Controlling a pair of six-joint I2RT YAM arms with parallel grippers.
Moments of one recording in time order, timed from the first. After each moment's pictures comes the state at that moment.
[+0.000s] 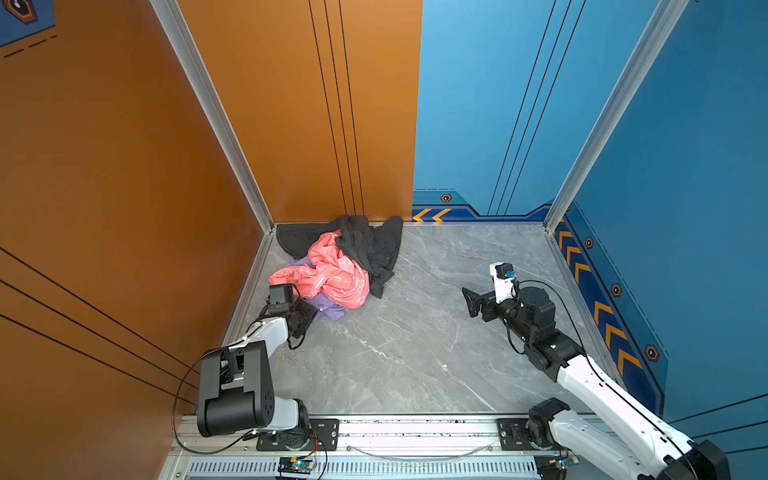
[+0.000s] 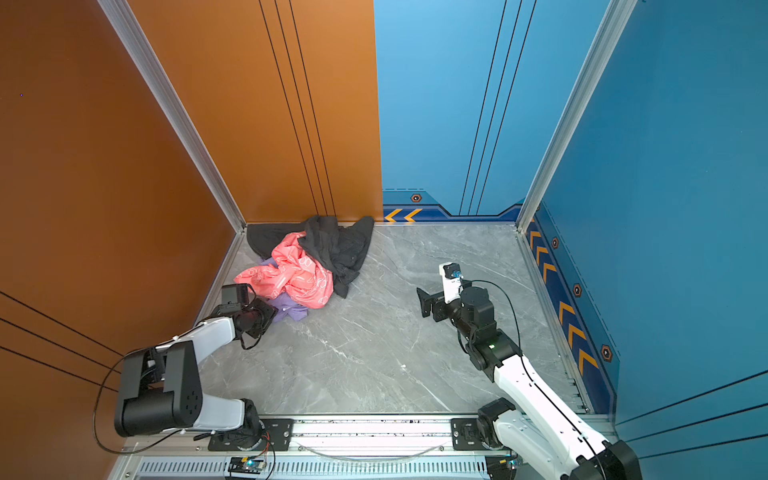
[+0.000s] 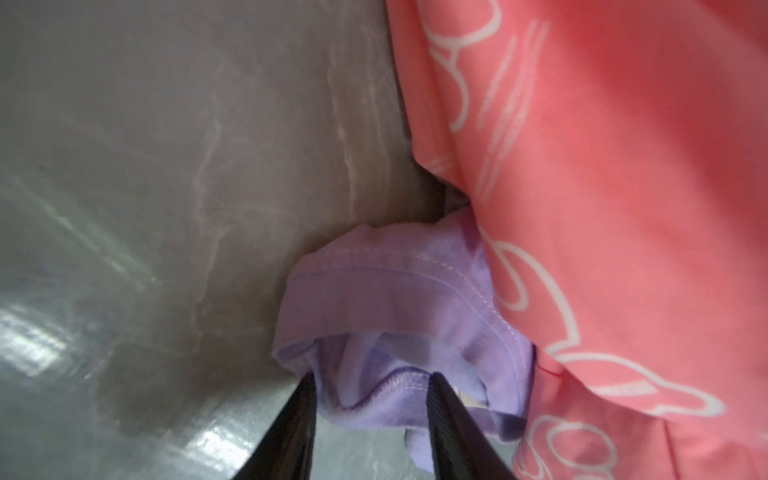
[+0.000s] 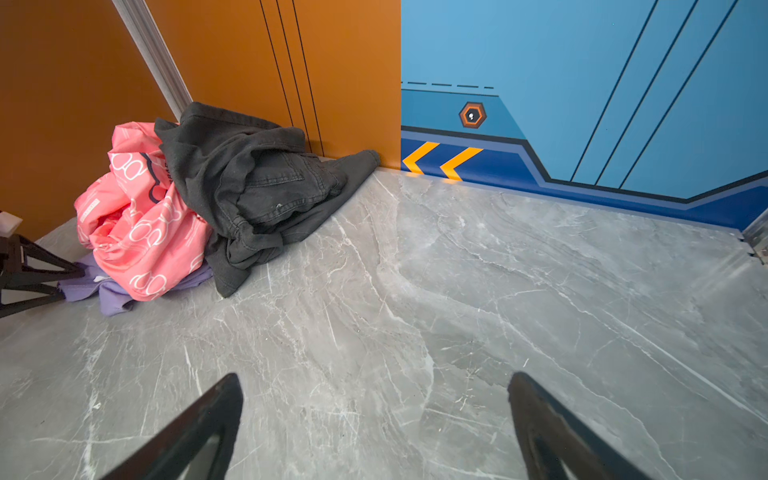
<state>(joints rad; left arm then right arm) 0.19 1.42 0.61 -0.15 0.19 -0.88 0.41 0.90 0.57 0.02 -0.02 0.07</state>
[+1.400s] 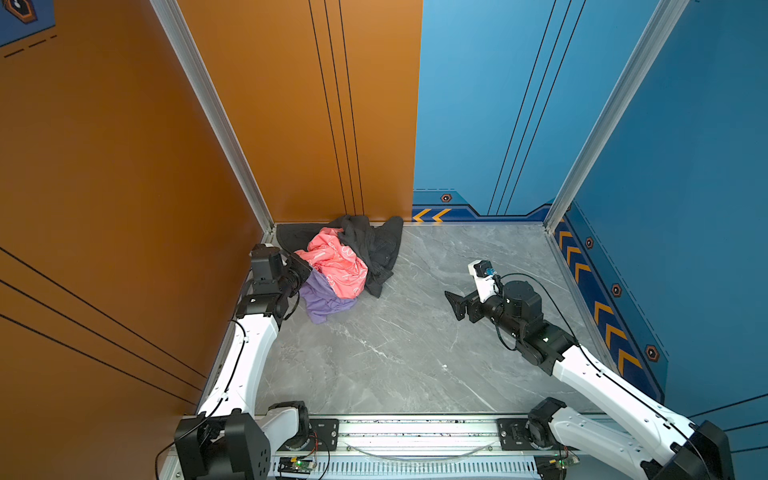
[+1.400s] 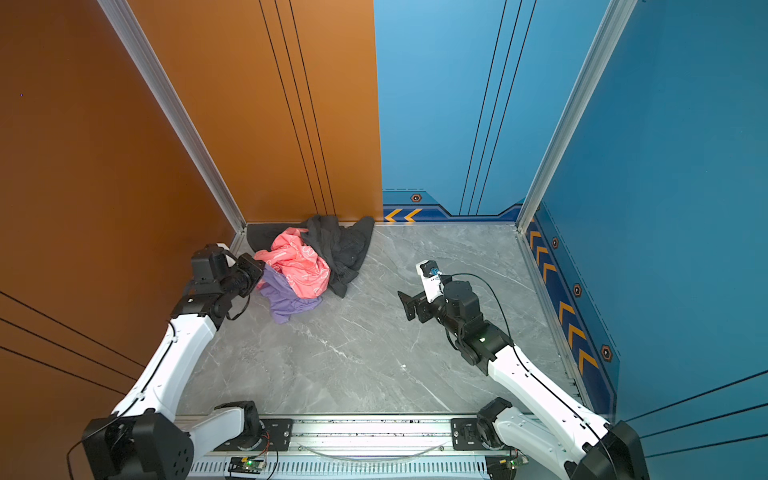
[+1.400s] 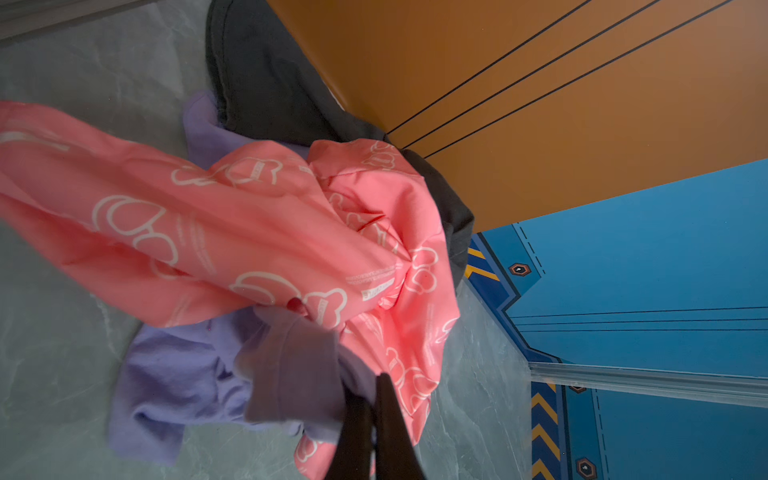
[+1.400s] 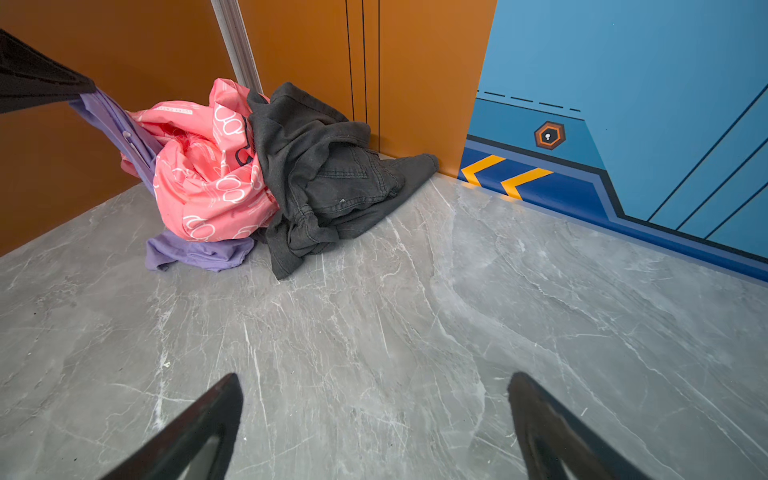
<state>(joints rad) 0.10 1.13 0.98 -0.33 0.18 -0.86 0.56 0.96 0.69 -0.05 -0.02 0.01</state>
